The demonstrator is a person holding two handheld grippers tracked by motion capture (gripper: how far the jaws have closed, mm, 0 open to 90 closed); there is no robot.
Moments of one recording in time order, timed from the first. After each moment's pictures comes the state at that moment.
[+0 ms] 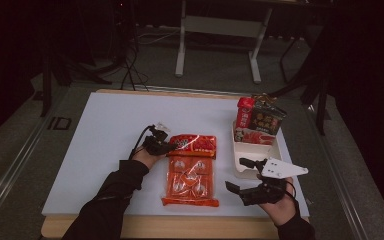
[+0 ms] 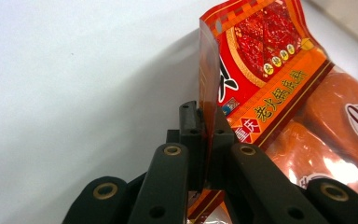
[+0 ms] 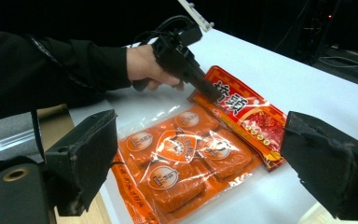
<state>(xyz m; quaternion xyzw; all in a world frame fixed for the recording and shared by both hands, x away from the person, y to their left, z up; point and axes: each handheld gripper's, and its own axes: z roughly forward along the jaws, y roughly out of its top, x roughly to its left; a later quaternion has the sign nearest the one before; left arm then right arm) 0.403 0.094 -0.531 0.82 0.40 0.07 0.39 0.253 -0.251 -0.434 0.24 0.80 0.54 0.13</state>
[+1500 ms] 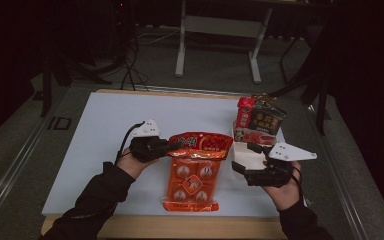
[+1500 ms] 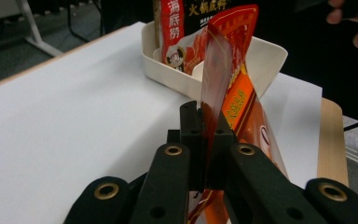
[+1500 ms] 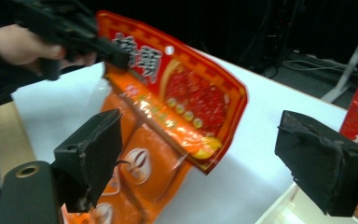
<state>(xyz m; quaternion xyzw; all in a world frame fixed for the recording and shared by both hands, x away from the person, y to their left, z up) 0.324 0.109 -0.431 0.80 0.26 0.09 0.53 0.278 -0.259 -0.408 0.28 0.78 0.54 0.17</state>
